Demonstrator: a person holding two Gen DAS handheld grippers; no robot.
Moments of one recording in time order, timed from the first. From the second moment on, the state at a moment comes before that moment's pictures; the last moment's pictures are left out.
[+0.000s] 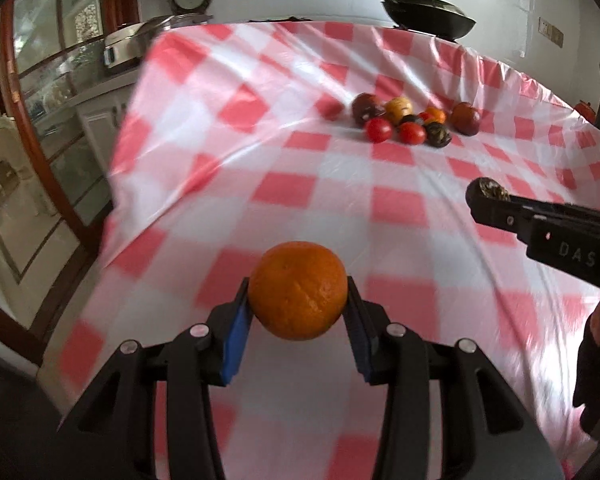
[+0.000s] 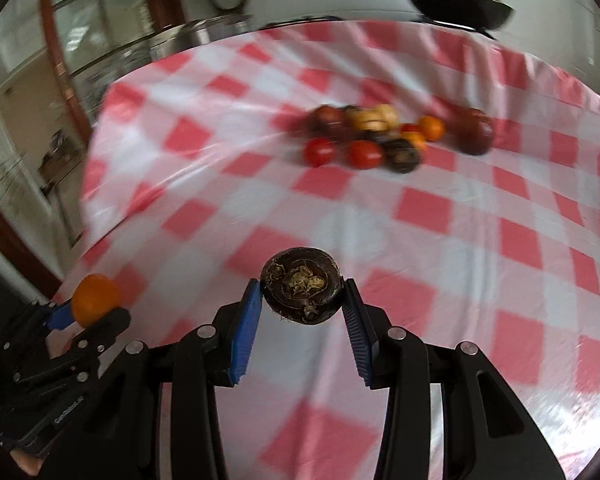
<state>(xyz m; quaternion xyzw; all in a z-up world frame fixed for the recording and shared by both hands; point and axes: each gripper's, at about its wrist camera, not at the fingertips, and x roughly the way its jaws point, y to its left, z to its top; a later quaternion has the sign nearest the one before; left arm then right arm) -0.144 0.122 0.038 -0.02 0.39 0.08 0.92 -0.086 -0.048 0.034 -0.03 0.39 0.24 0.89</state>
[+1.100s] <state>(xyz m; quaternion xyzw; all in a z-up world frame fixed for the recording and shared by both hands) -0.375 0.291 -0.094 -0.13 0.50 0.26 0.81 -0.323 0.170 -0.075 -0.31 0.40 0.52 0.69</state>
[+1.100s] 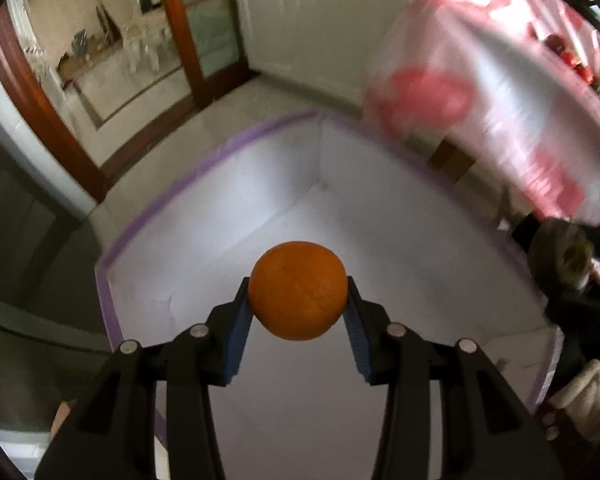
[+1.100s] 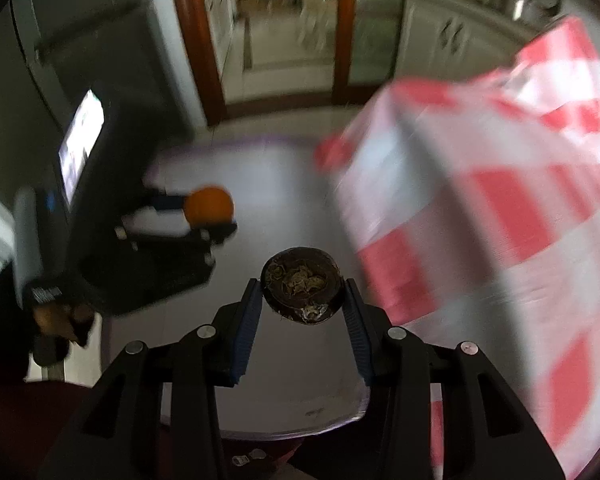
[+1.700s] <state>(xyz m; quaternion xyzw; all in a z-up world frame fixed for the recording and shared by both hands) -0.386 0.302 -0.129 -0.14 0.54 0.28 0.78 -0.328 0.193 -0.141 -0.36 0.46 0.51 0.63</state>
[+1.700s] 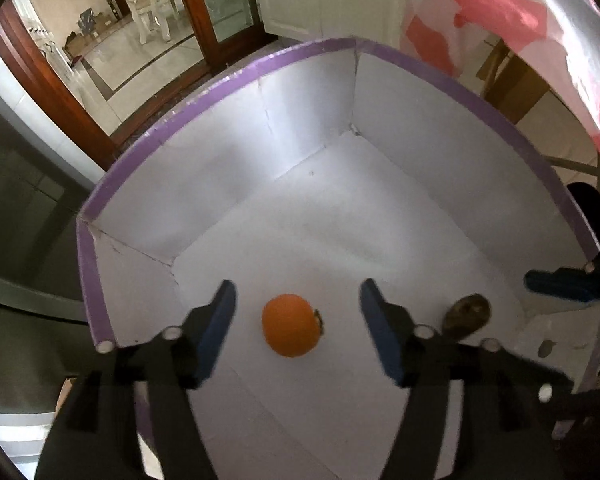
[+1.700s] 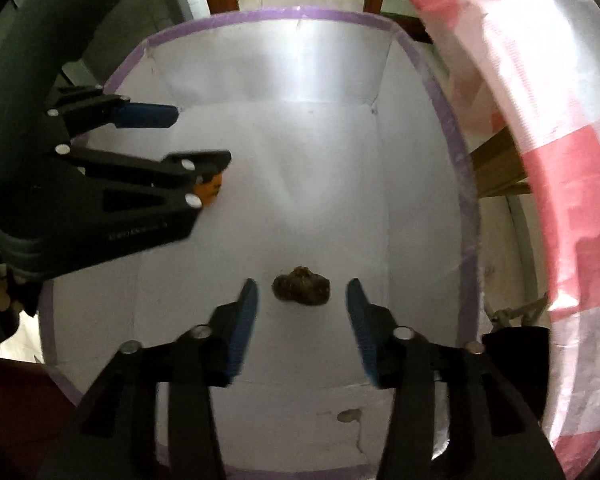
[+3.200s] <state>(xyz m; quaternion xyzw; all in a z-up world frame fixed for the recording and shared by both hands) 0.034 0.046 0.023 -0.10 0.40 0.01 0.91 0.085 -0.236 0.014 0.10 0.39 0.08 0.91</state>
